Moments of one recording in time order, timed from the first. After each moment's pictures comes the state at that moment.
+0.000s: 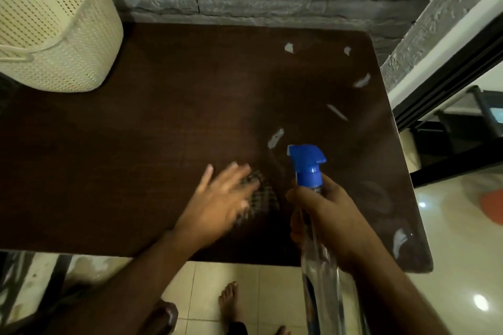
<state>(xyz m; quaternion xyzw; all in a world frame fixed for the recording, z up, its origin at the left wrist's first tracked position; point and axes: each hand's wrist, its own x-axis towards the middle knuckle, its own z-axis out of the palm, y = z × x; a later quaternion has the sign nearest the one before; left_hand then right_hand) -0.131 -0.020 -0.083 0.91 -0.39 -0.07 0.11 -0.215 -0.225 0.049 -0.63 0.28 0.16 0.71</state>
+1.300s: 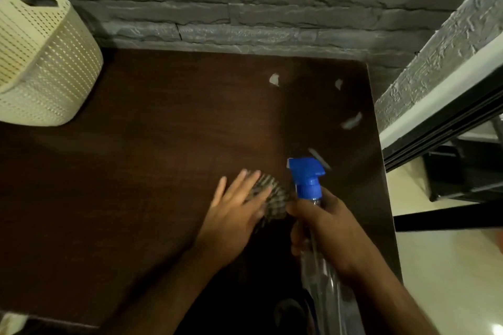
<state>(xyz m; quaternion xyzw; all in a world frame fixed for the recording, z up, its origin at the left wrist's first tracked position) -0.086 -0.141 -0.084 0.94 -0.31 -0.07 0.11 -0.138 -0.324 0.047 -0.63 0.26 0.21 0.70</state>
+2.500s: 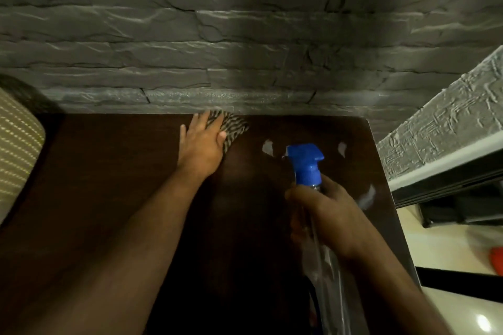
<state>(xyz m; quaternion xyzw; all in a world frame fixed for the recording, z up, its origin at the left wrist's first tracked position) 0.240 -0.194 -0.078 0.97 -0.15 -0.07 0.15 0.049 -0.363 0.036 -0.63 0.27 0.16 0.71</state>
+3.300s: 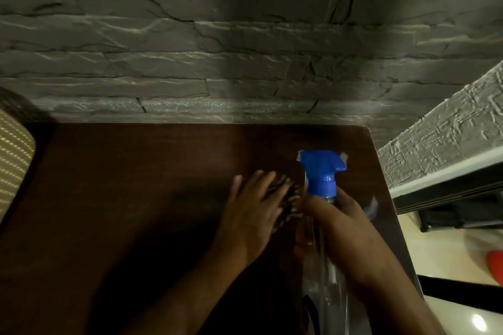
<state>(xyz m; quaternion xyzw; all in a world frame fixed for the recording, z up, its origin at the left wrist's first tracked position) 0.119 -0.229 -0.089 0.92 -0.35 -0.07 0.14 0.053 -0.359 0.051 -0.62 0.28 0.11 0.73</state>
